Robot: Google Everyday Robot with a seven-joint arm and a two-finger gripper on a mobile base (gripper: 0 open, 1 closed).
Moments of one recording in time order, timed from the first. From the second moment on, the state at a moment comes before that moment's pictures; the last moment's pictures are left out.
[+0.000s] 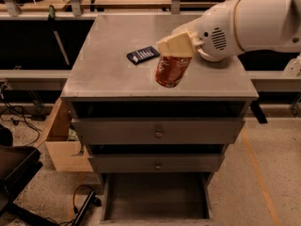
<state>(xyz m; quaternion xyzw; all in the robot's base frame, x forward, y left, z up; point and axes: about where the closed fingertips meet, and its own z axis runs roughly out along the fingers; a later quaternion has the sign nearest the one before) 0.528 -0.049 1.020 -0.38 0.76 0.21 0.48</state>
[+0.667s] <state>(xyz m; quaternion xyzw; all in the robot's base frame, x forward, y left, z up) 0.507 -0.027 0.951 -0.36 0.76 0.26 0.47</state>
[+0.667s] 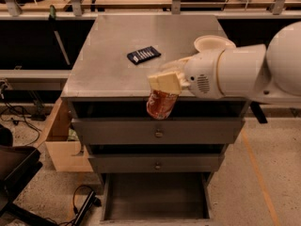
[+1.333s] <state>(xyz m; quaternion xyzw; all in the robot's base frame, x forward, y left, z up) 0.466 0.012 0.831 -0.31 0.77 0.35 0.44</state>
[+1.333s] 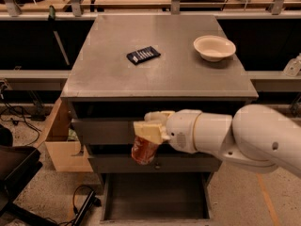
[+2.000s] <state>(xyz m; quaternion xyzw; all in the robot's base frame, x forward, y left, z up) 0.489 0.043 0.705 -0.27 0.79 0.40 0.38</state>
